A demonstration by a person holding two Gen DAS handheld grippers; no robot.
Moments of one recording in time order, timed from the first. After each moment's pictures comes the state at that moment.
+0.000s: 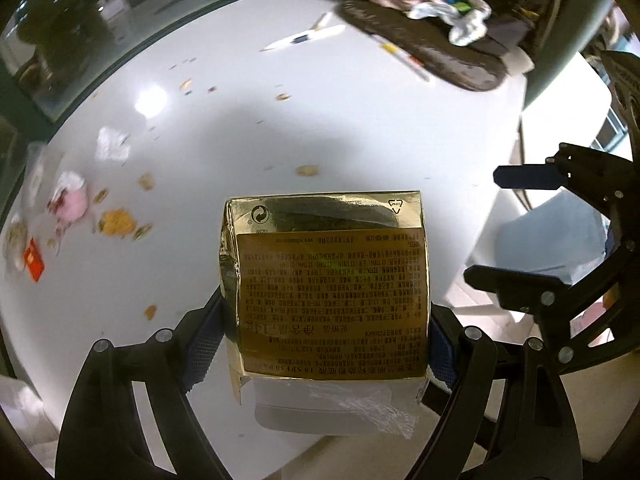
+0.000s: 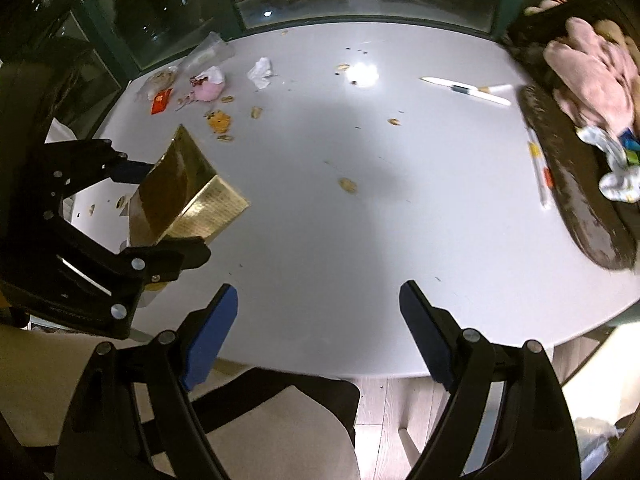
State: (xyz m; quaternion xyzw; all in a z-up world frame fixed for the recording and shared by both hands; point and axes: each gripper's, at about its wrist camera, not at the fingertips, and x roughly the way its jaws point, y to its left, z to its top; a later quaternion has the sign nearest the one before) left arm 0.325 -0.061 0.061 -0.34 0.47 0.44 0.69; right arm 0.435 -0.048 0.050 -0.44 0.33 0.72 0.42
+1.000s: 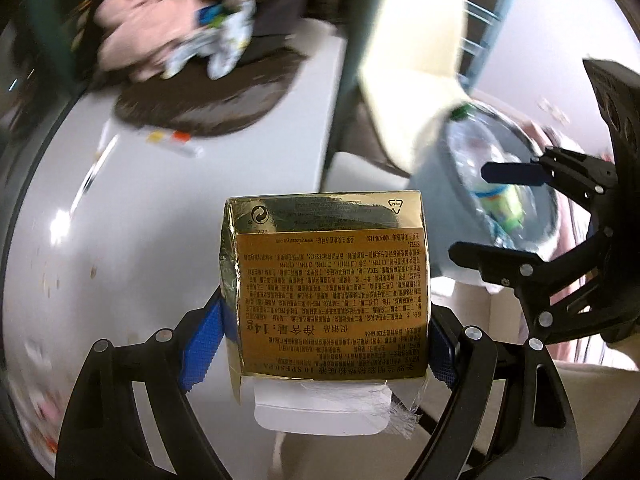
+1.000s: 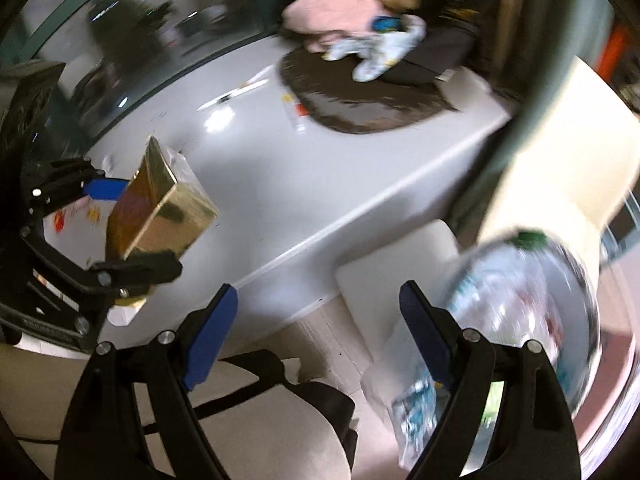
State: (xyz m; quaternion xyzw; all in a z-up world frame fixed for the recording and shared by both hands) left arm 0.563 -0.079 0.105 -0.18 0.53 0.21 0.80; right arm 0.646 -0.153 0.095 -0.30 0.43 0.56 0.64
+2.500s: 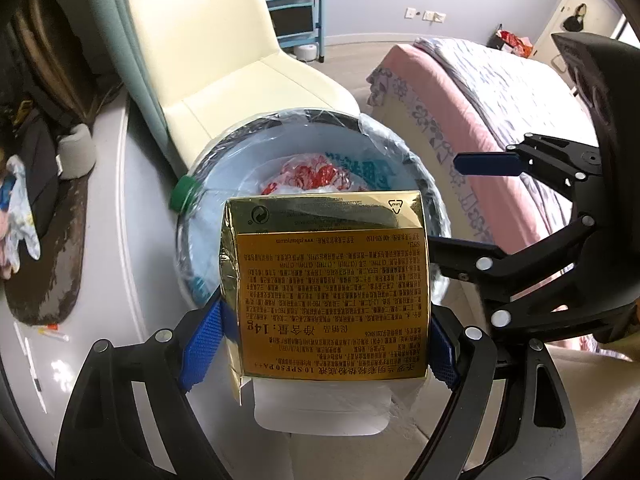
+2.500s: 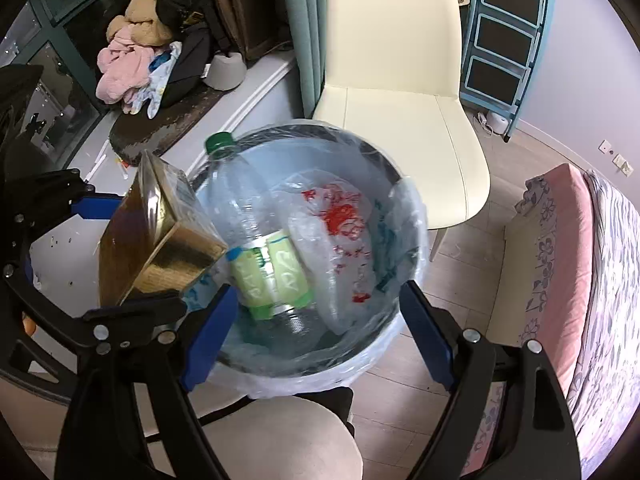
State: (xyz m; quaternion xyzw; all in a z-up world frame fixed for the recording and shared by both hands) left arm 0.779 -0.217 0.096 -0.03 0.57 -0.01 0.82; right arm 0.805 -0.318 0.083 -0.17 0.50 0.38 0.76
